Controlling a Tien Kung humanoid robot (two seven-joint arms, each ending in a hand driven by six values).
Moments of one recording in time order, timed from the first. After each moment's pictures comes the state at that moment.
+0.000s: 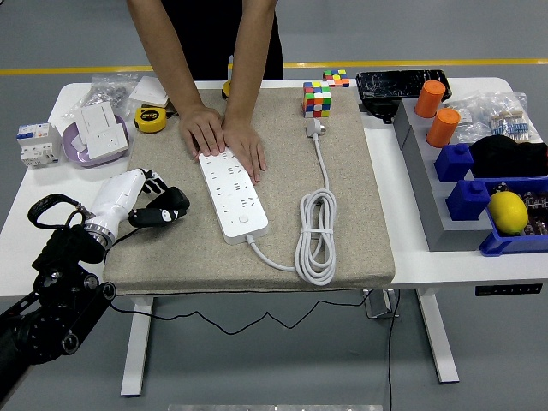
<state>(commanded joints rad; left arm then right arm) -0.35 0.15 -1.16 -0.95 2.14 0.27 0.03 0.04 -0.11 1.35 0.18 -1.01 0.03 -0.06</state>
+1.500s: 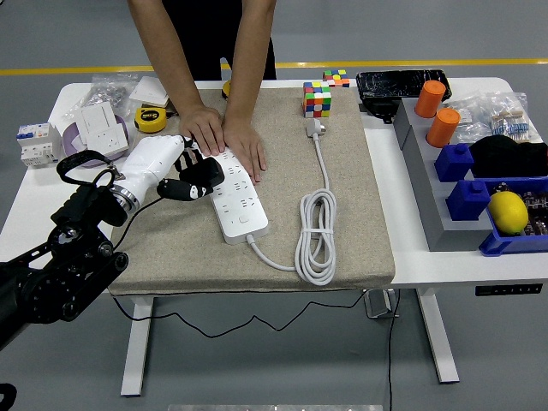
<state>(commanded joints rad) -0.58 0.26 -0.81 -0.97 2.01 0.28 0.02 0.04 -0.12 1.33 0.18 -1.01 0.03 -0.06</state>
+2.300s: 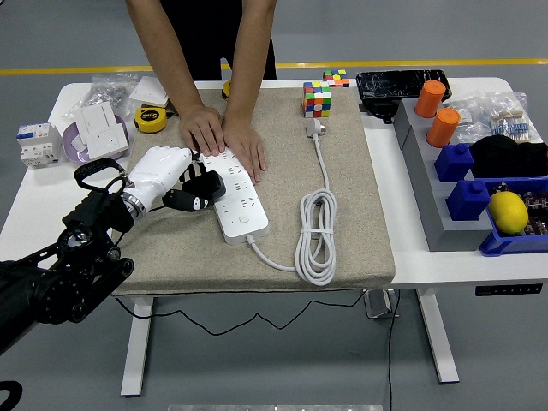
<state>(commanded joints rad) -0.60 0.23 -0.77 -0.89 2.05 0.28 0.01 0.04 -0.12 1.34 0.18 -1.01 0.03 -0.06</state>
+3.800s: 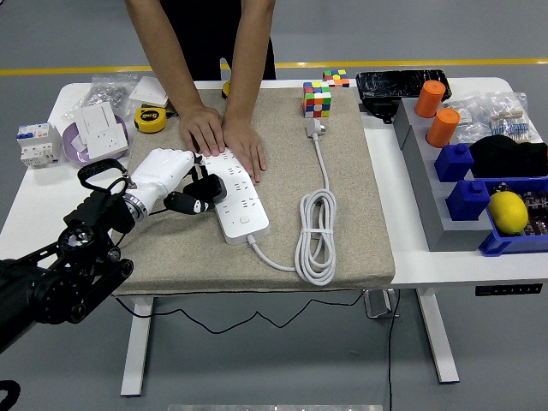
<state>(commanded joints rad) -0.60 0.24 -0.75 -0.90 2.06 0.26 0.01 0.04 -0.12 1.34 0.18 -1.00 0.03 -0.06</state>
